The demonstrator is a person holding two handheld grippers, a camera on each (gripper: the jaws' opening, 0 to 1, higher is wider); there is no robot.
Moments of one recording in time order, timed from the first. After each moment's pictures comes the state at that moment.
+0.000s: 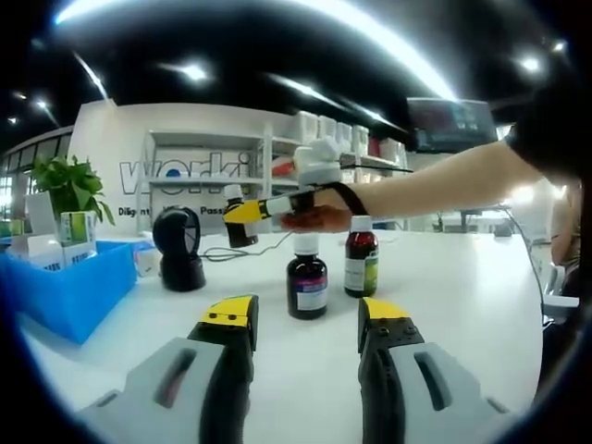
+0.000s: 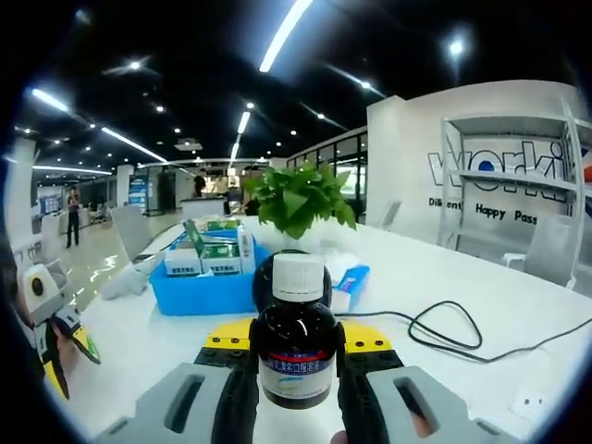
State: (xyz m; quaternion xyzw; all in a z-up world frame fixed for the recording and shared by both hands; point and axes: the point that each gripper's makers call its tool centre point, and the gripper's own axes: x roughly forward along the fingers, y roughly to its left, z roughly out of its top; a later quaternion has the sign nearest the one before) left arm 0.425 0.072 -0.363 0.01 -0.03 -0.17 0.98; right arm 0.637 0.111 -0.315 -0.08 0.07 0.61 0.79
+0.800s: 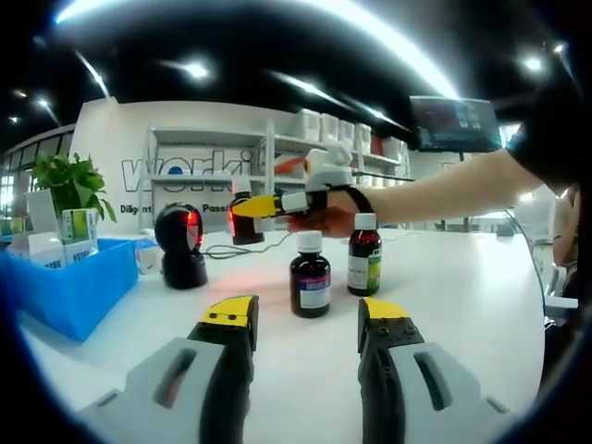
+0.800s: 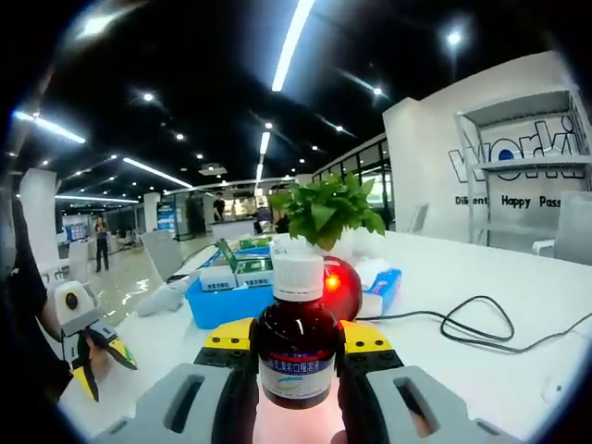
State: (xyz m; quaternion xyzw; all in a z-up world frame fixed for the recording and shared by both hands) left arm 0.427 0.071 -0.364 0.01 -0.02 -0.17 0.99; right arm 0.613 0.104 -0.312 -0.01 0.07 0.66 0.75
